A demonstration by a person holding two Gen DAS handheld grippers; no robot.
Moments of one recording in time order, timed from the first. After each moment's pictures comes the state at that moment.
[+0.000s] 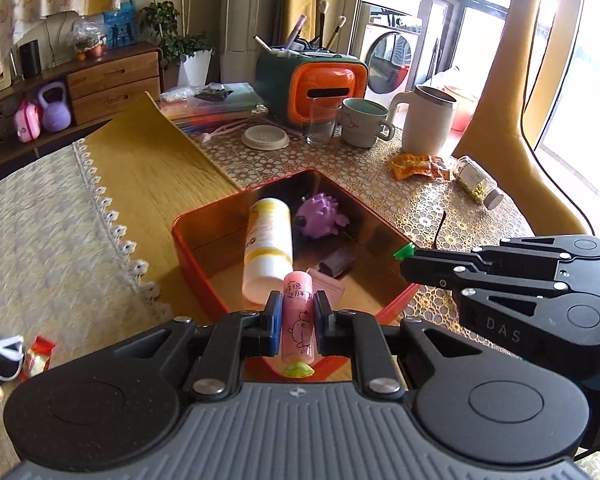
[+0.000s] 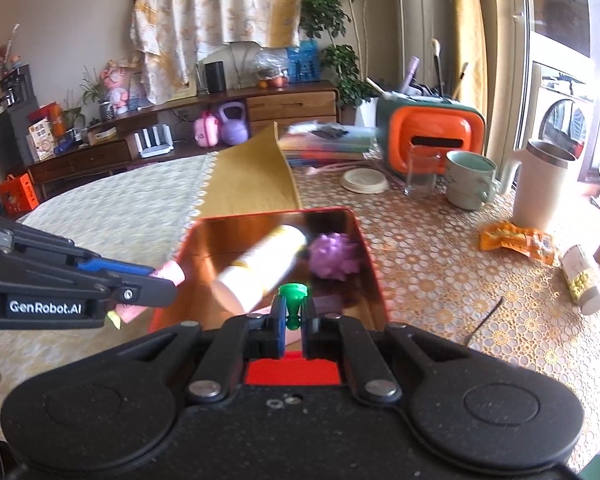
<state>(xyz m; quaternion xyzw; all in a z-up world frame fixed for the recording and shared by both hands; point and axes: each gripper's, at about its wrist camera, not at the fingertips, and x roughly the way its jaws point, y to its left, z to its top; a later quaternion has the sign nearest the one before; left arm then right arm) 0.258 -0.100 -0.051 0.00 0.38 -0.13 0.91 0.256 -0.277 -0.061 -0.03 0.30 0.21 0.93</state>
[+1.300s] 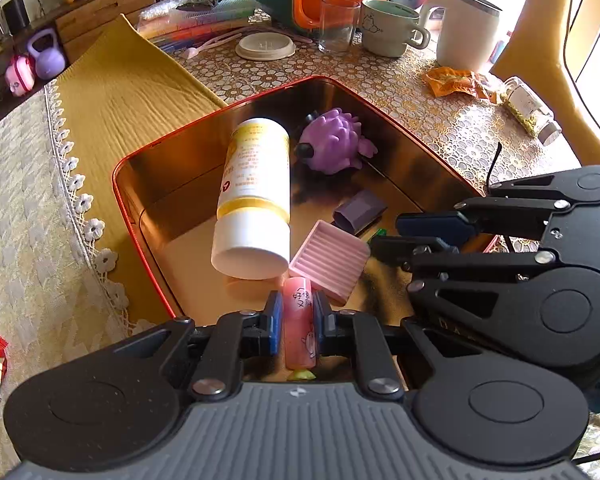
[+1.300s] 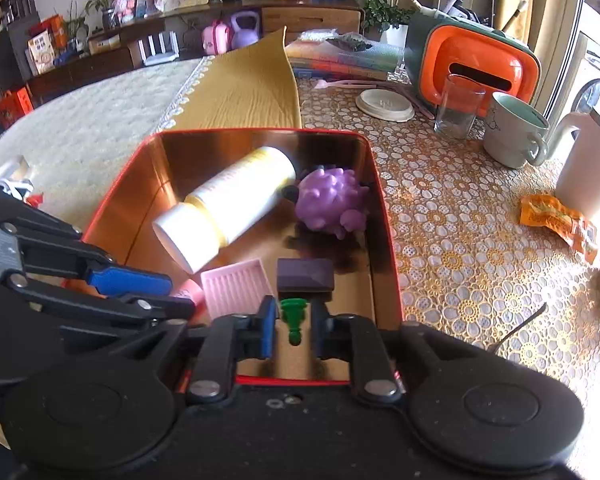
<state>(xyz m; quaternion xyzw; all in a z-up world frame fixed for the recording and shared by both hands) 0.323 -0.135 -0.112 0.03 0.50 -0.10 0.86 0.325 -0.255 -0.102 -0.11 0.41 0.23 0.87</state>
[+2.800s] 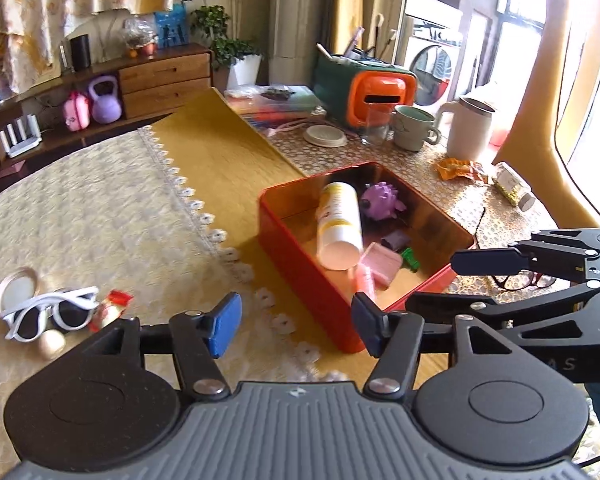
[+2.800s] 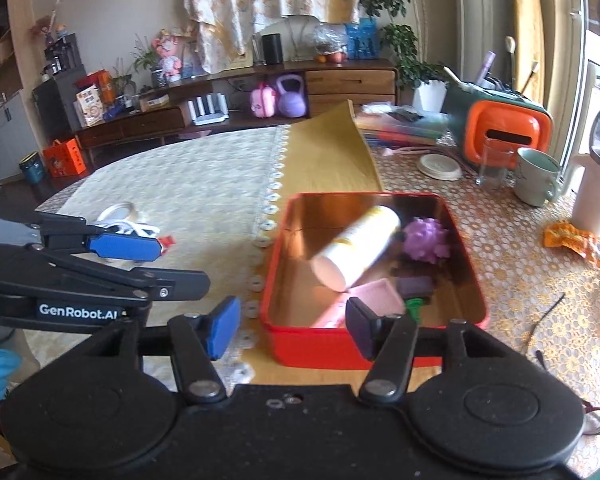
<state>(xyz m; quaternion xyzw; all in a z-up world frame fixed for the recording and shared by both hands) 0.200 -0.041 -0.046 -0.01 0.37 -0.06 0.93 0.216 -0.220 -0.042 -0.05 0.34 0.29 0.89</state>
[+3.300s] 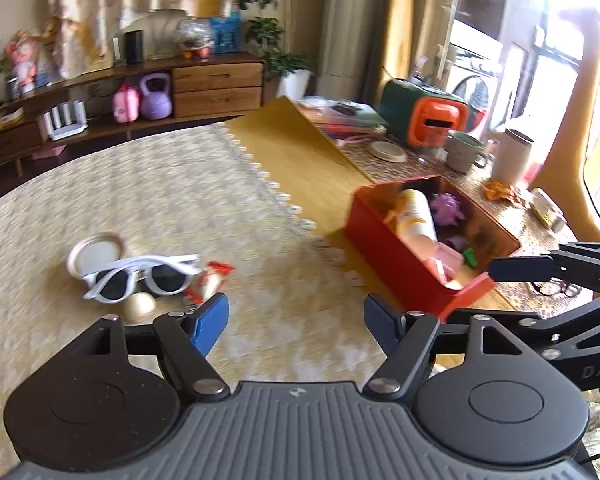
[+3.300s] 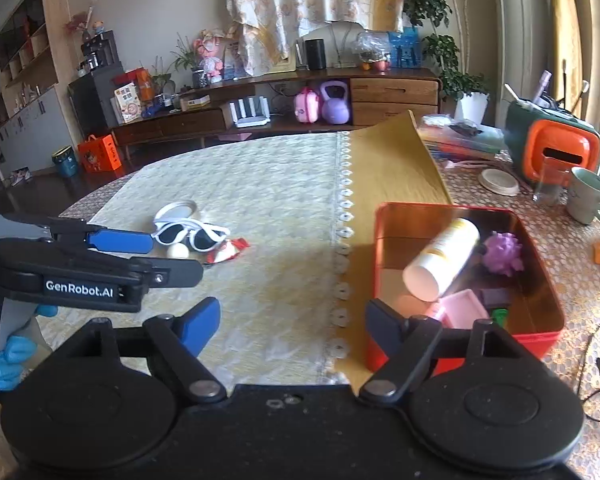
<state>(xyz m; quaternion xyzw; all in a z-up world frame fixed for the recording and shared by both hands) 0.150 0.044 -0.047 -0.05 0.35 -0.01 0.94 0.186 -0.163 -0.039 -0.06 0.33 0.34 0.88</state>
